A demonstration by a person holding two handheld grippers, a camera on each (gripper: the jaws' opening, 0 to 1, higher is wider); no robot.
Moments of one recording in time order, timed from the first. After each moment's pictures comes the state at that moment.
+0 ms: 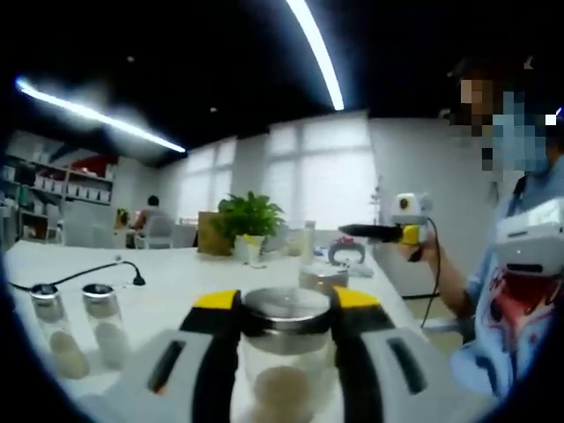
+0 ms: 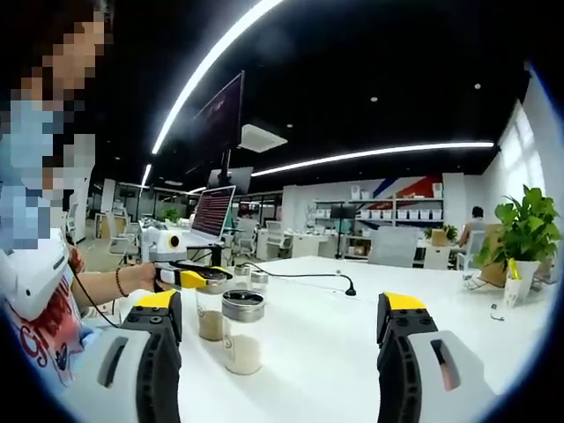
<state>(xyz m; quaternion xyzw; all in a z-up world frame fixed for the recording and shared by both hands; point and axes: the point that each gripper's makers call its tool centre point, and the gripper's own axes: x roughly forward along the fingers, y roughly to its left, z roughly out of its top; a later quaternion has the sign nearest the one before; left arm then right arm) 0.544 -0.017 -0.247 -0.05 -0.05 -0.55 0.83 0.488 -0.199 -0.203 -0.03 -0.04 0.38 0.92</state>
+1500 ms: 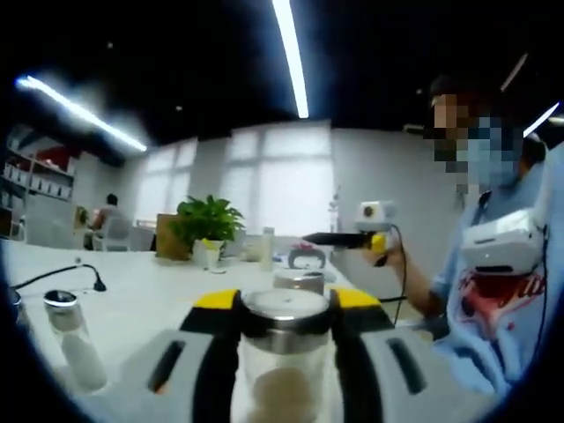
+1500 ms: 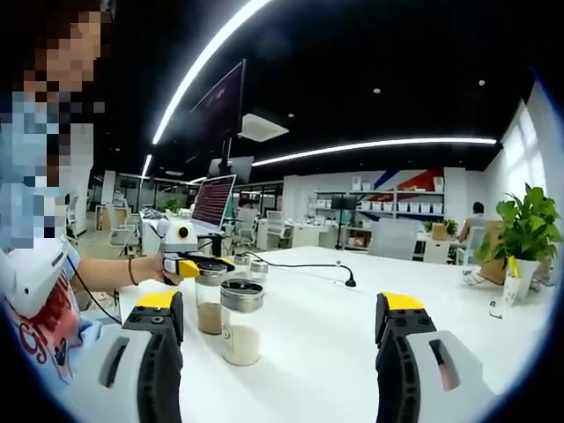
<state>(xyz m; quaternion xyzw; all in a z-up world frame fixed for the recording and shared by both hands) 0.534 -0.031 -0.246 -0.07 -0.06 -0.65 0.76 0.490 -0.199 -0.212 -0.04 -0.02 0.38 0.92</state>
